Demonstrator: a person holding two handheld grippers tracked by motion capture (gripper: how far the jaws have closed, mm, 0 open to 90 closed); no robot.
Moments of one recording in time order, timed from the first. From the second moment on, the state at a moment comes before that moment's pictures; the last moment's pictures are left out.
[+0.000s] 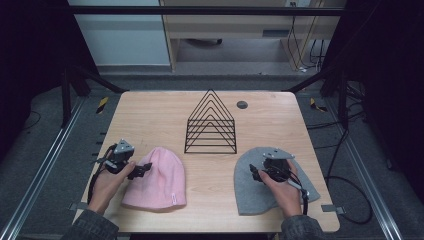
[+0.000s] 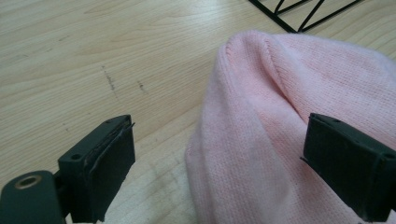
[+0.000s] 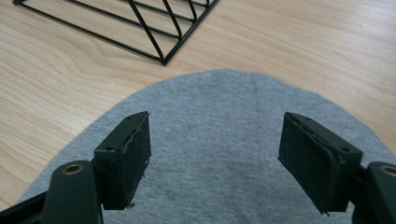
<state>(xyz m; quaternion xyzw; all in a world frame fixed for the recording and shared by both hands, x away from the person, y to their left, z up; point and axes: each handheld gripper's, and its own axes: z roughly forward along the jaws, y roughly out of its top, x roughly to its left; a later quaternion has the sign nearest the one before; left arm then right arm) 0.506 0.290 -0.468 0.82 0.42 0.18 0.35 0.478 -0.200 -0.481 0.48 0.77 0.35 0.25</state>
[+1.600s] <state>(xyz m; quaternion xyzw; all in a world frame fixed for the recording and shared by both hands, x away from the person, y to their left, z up) 0.550 0.264 -0.471 0.85 0.40 0.14 0.31 0.476 -0.211 -0.481 0.51 0.76 0.34 0.22</state>
